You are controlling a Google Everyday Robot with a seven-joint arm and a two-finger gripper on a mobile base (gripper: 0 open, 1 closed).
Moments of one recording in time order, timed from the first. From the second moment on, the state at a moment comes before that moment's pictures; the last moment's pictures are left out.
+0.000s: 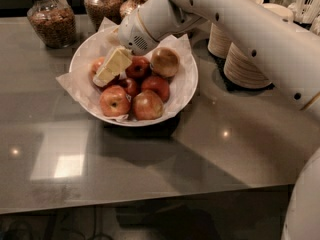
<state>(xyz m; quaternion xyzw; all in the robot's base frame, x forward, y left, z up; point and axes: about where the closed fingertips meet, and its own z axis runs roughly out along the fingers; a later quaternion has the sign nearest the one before) 0.605 0.125 0.931 -0.65 0.61 0.28 0.36</state>
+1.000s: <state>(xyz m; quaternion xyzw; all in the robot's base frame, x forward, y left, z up) 0.600 0.127 0.919 -0.64 0.63 0.29 0.35</state>
